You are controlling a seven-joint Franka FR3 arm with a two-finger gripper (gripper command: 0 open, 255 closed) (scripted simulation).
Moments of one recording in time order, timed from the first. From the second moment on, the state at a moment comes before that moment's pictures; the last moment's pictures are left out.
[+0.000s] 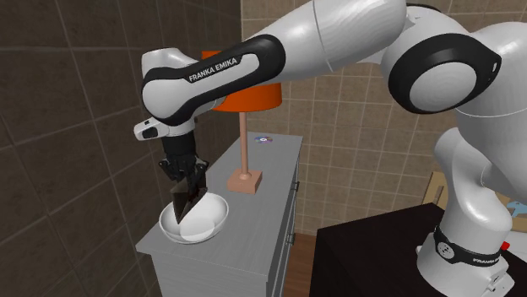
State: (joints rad) arm 0.04 0.66 -0.64 -1.41 0.39 1.89 -1.68
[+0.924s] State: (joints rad) arm 0.03 0.68 -0.63 -1.43 0.41 1.94 -1.69
